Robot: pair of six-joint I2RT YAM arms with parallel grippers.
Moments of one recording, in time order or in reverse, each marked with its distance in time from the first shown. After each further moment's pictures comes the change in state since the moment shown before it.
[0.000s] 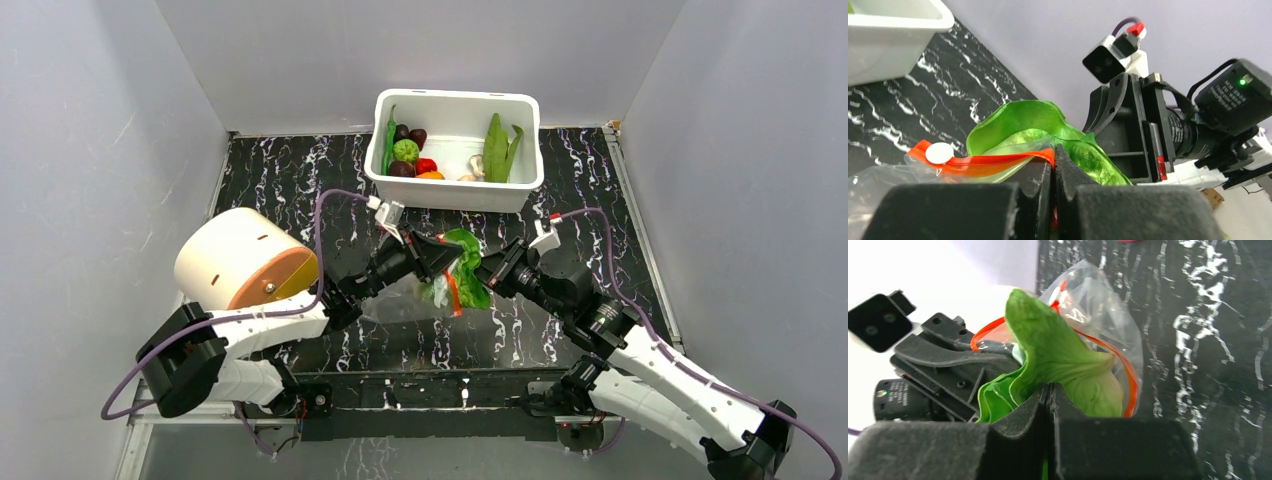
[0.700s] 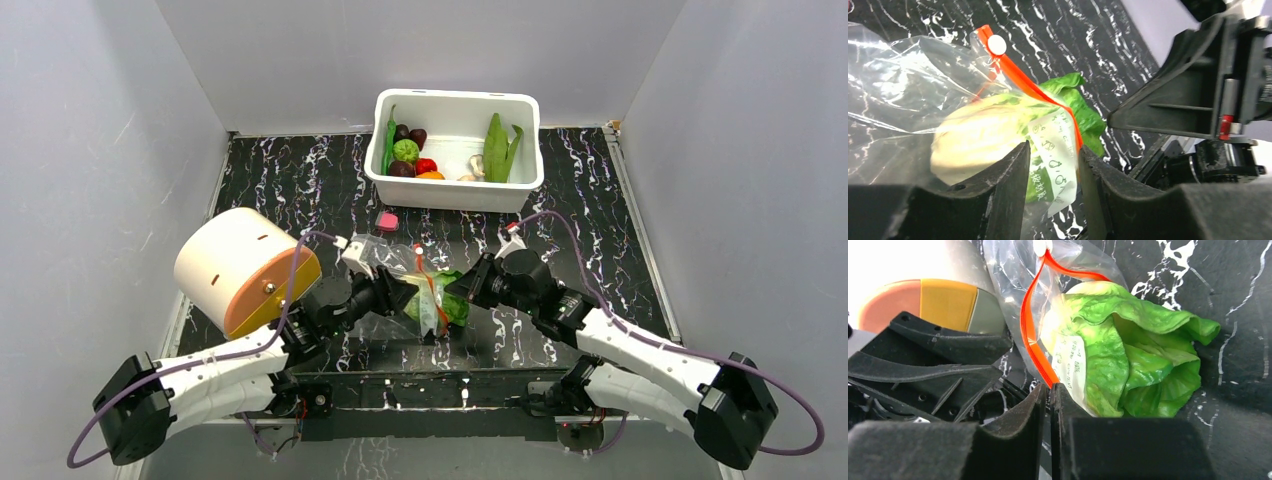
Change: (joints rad) left arm -0.022 -0.377 -0.299 -0.439 -0.281 0.050; right arm 0.014 0.246 -0.109 0.127 -0.105 -0.143
